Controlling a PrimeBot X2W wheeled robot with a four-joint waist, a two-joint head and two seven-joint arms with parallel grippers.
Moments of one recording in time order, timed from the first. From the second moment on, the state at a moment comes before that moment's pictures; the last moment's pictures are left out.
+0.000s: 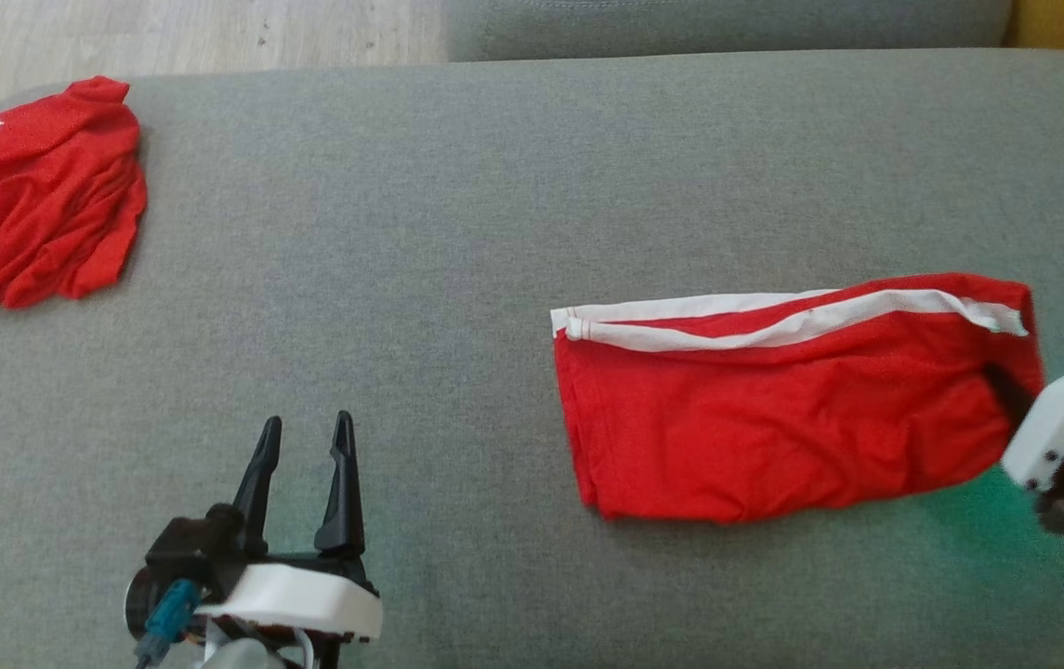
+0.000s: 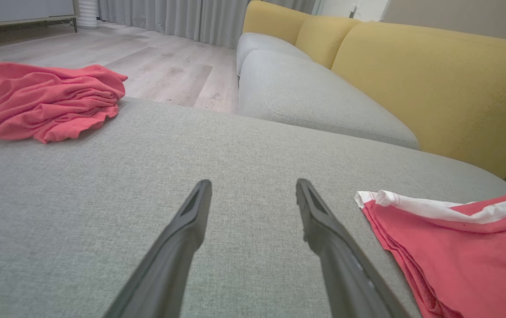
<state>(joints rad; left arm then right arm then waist) -0.08 0.29 -0.53 0.12 -0.64 0.24 -0.23 -0.25 -0.27 -0.16 0.33 0.46 0.13 0.66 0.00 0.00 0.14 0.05</state>
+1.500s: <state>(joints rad) -0.07 0.29 -0.57 0.12 -0.64 0.24 -0.21 -0.27 -0.07 0.25 0.22 0.43 0.13 0.34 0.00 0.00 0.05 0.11</state>
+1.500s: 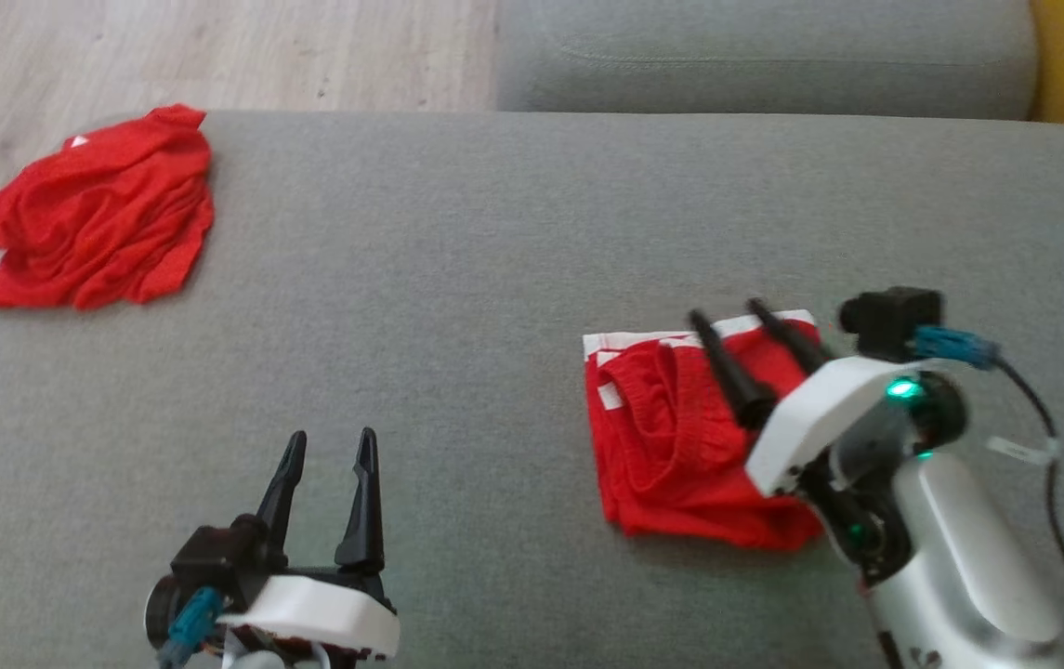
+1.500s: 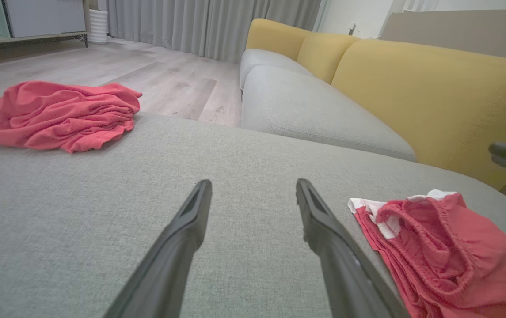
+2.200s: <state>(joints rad) 0.00 0.30 -0.55 0.16 -0.64 0.26 -0.24 0.02 -0.05 0.09 0.14 0.18 0.13 -0.03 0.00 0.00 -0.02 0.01</state>
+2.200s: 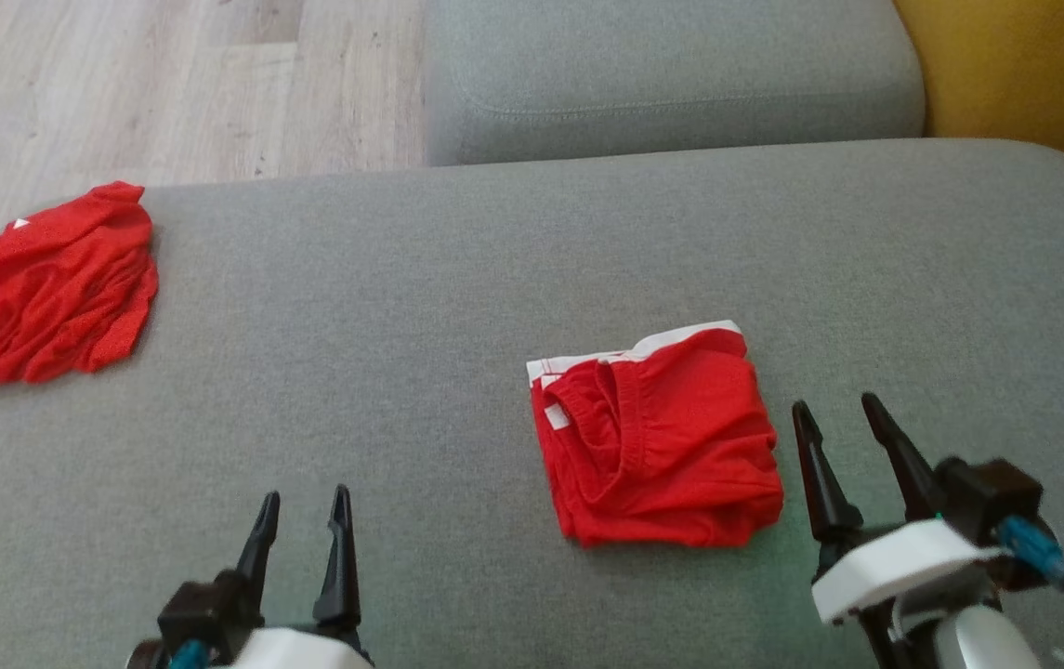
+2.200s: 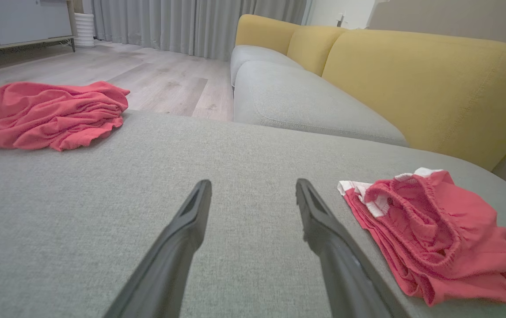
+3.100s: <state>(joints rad) 0.07 0.31 -0.51 0.13 -0.62 0.27 -0.25 0.06 -0.05 0.11 0.22 0.22 0.13 -0.12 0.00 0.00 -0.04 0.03</state>
